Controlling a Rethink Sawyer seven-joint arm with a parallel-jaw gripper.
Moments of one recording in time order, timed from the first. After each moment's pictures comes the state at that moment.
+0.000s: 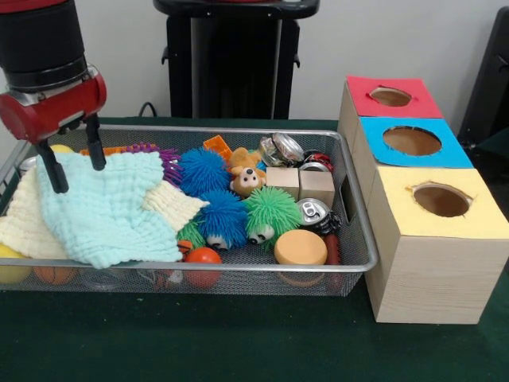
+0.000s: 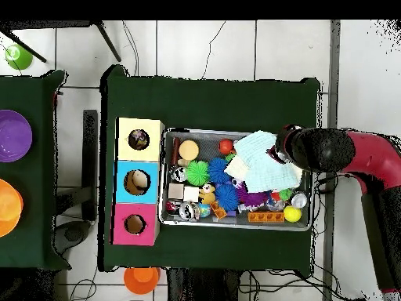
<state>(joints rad) -0.98 -0.57 0.77 1.44 -0.63 0.95 0.65</state>
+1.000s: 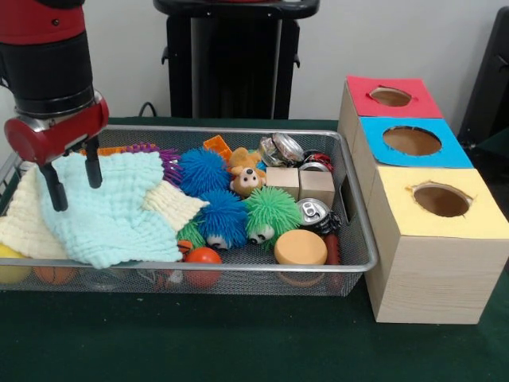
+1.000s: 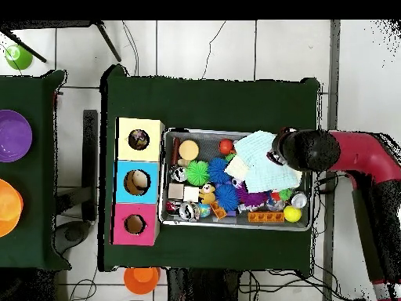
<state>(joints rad) -0.96 -0.53 0.76 1.41 -0.75 0.95 0.65</state>
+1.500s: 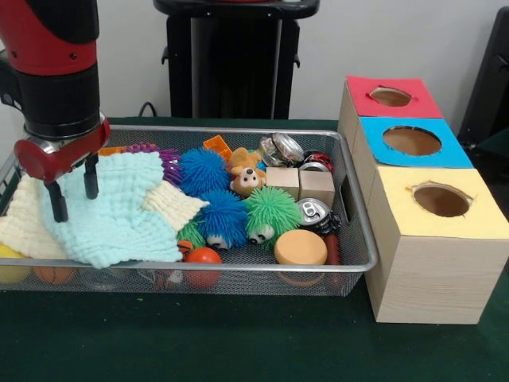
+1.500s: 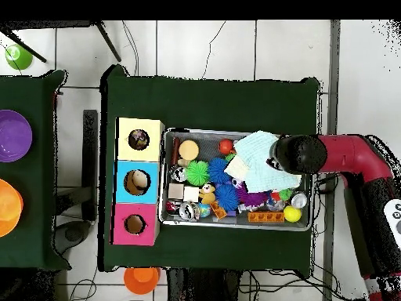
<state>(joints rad) -0.92 -0.50 0.71 1.40 -0.83 0.95 0.65</state>
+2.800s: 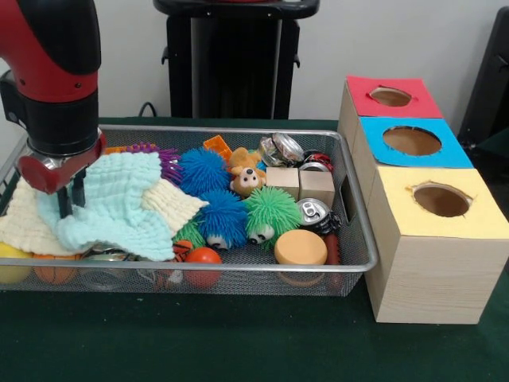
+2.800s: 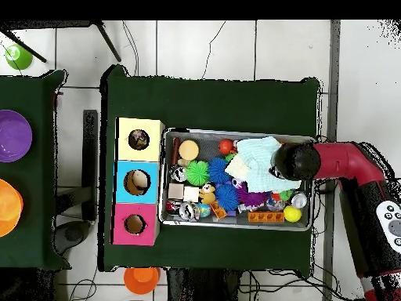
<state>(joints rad) -0.91 -0.46 0.65 1.40 -0.89 0.94 0.65</state>
